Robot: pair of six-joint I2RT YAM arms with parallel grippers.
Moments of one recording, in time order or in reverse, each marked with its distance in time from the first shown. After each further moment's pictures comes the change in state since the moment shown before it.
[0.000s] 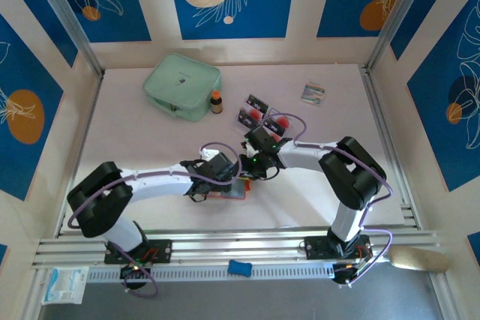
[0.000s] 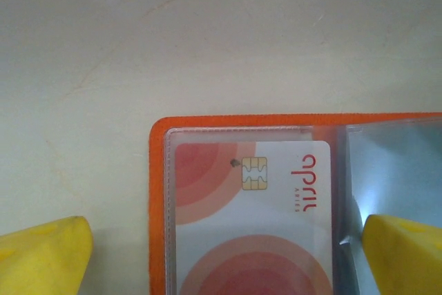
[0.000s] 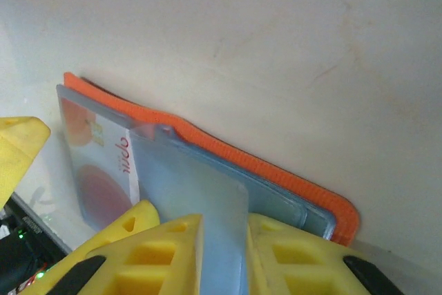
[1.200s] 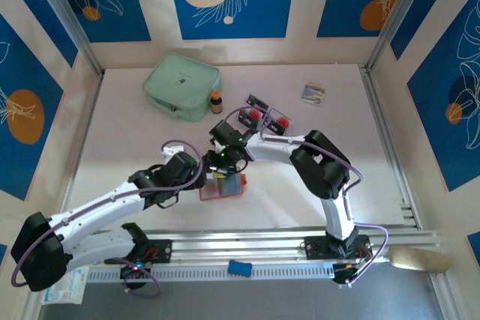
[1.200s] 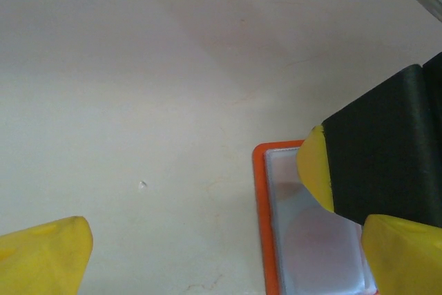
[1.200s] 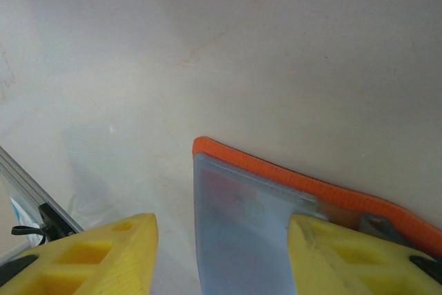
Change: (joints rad) left arm 0.150 -0.515 -0.176 -0.145 0.000 0.001; right arm 0.156 0.254 0.391 -0.115 0.015 0.101
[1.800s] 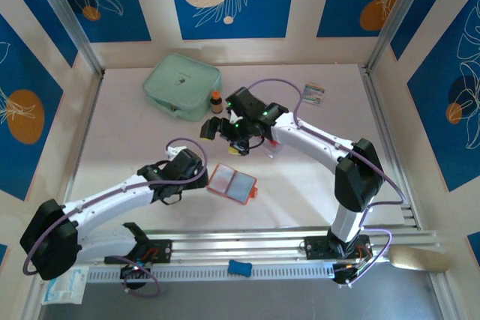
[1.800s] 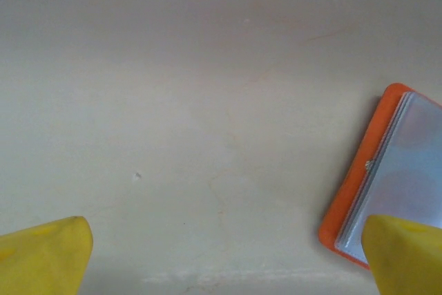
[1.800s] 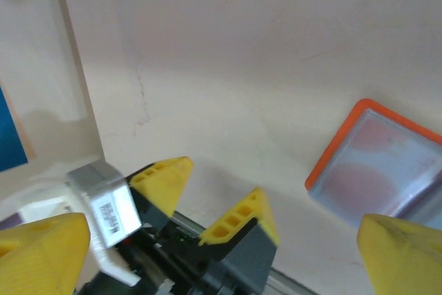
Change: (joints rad) left arm 0.026 0.126 0.032 0.005 0.045 -0.018; right arm -0.108 -0.262 0.180 -0.318 0.041 0.138
